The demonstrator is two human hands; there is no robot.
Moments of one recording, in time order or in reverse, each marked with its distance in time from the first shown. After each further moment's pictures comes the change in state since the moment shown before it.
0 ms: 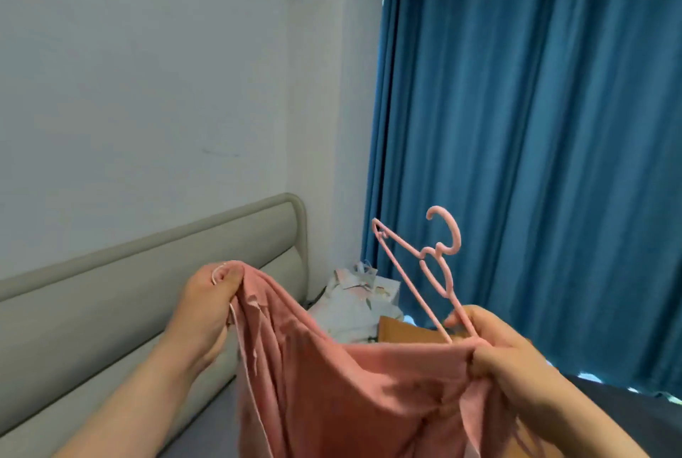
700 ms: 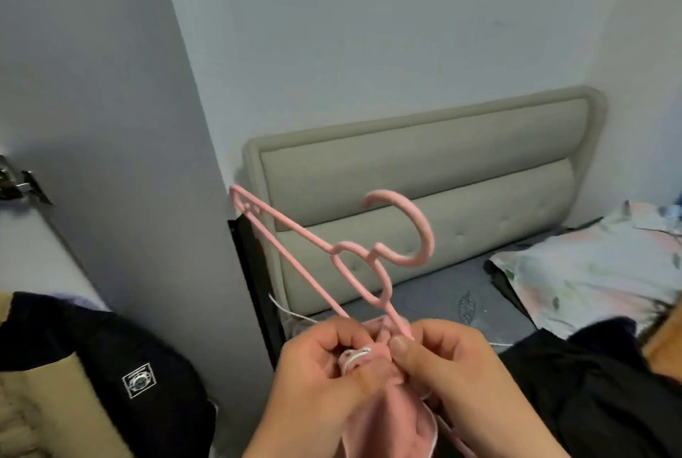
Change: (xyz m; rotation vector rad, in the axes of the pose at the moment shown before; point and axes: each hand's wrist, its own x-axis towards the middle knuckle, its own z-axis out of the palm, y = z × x) left_hand -0.280 -0.004 -0.141 -0.042 0.292 -0.059; right_hand -0.105 0.053 0.272 0.222 -0.887 0.059
